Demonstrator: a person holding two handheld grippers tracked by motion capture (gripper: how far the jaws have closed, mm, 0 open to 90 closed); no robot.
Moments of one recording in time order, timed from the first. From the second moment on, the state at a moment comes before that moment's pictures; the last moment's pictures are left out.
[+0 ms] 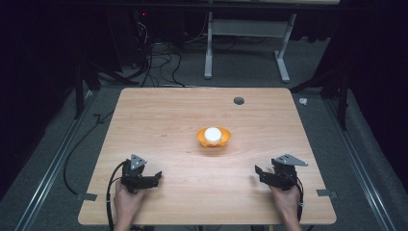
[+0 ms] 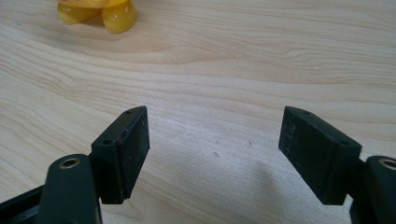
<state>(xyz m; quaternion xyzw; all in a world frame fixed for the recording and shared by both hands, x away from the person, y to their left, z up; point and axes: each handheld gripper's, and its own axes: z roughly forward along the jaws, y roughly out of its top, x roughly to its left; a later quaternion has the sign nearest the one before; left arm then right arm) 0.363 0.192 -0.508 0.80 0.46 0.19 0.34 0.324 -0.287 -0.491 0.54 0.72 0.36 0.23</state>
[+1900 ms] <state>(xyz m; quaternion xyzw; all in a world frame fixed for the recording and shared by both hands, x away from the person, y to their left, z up) 0.362 0.192 -0.508 0.80 0.46 0.19 0.35 0.328 -0.273 -0.502 0.54 0.75 0.31 0.23</state>
